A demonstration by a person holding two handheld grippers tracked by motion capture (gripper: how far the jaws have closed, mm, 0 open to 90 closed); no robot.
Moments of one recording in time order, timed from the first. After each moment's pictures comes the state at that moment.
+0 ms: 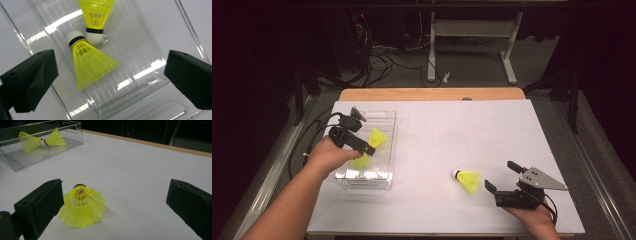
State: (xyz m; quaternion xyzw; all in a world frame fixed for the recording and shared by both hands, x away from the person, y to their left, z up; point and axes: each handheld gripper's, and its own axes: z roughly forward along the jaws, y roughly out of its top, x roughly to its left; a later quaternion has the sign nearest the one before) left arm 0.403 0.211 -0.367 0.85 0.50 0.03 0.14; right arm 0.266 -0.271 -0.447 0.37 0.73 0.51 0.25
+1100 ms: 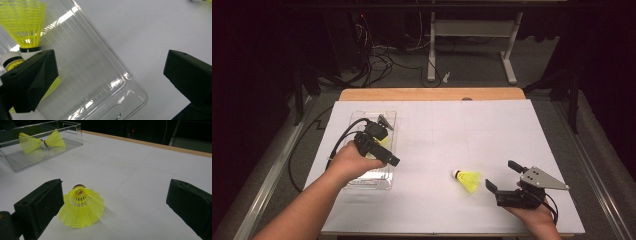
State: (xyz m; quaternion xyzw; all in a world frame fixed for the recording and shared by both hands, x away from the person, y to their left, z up) left arm 0.378 0.142 -0.360 0.89 0.43 0.00 0.15; right arm 0.266 -0.273 -0.446 0.37 0.73 0.51 0.25
